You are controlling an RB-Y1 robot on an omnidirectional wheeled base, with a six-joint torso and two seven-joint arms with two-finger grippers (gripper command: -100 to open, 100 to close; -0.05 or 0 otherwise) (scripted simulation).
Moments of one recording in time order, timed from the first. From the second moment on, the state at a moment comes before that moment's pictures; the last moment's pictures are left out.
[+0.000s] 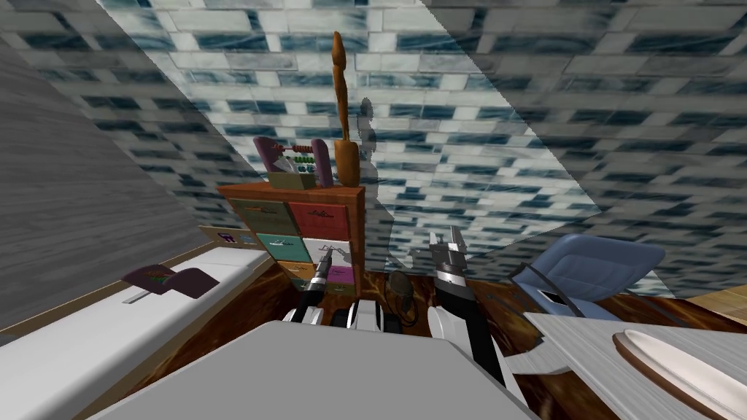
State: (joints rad) left arm 0.36 -0.03 0.00 -1.53 -0.09 -0.58 -0.17; right arm 0.53 0.02 0.03 -2.30 -0.05 -0.39 -0.12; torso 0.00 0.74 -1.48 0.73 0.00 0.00
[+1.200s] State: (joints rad) left arm 0.40 -0.03 -0.03 -1.68 -0.11 -0.45 -0.16; right arm 0.53 0.02 0.03 -2.30 -0.05 -0.39 -0.12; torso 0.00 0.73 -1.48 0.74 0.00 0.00
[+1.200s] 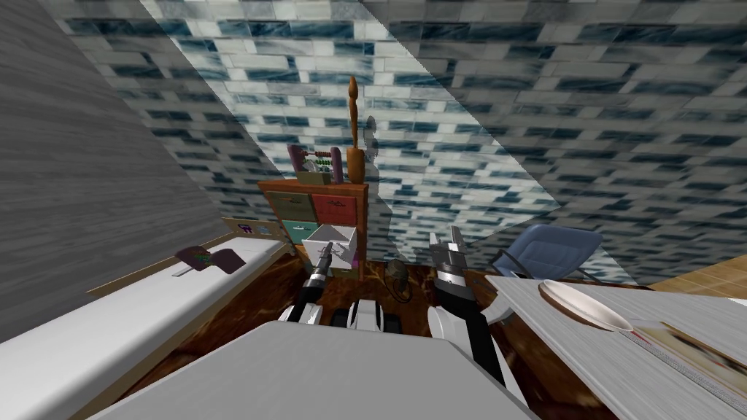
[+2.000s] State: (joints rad) left arm 0.42 -0.03 -0.04 -1.80 -0.11 -0.33 -0.15; right arm 0.53 0.02 0.03 -2.30 -0.05 -0.39 -0.12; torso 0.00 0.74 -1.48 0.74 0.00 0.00
